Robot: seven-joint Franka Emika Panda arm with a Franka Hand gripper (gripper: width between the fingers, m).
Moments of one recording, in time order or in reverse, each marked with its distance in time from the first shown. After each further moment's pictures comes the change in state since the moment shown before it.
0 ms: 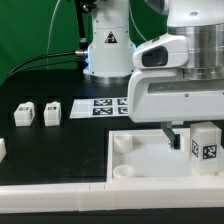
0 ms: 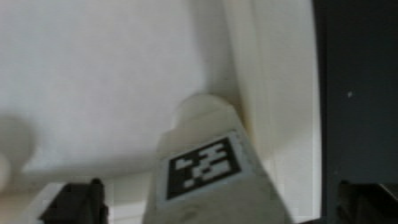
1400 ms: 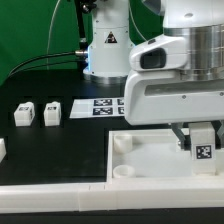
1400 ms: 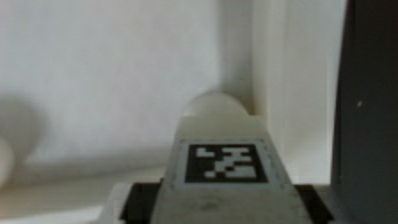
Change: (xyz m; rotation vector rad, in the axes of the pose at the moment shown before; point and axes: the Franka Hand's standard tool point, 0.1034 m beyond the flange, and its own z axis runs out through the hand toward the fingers) arm 0.000 0.003 0.000 0.018 -0.003 0.228
